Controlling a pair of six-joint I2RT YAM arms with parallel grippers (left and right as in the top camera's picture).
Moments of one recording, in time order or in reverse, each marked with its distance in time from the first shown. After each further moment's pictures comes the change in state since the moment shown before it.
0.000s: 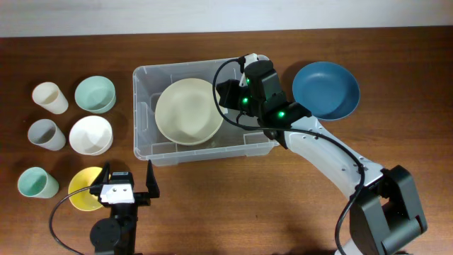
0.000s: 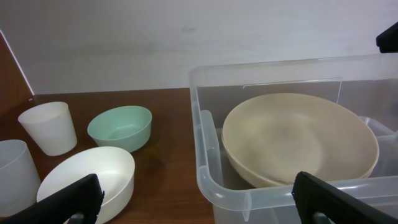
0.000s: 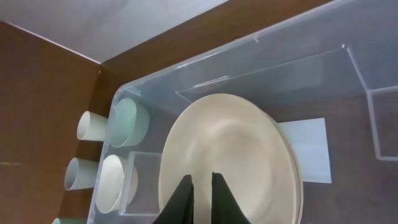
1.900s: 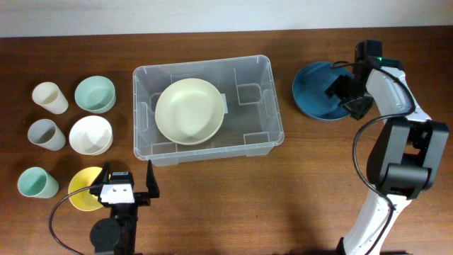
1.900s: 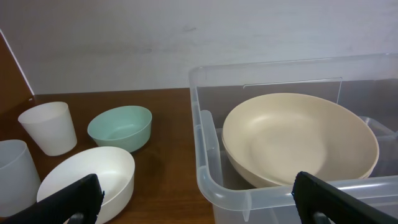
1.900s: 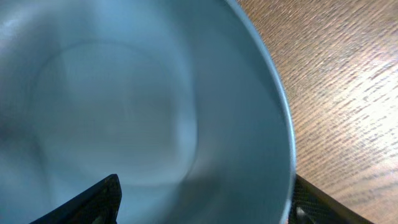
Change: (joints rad) left arm 0.000 0.000 0.000 0.000 0.000 0.000; right arm -0.673 0.404 0.436 -0.874 0.208 -0.092
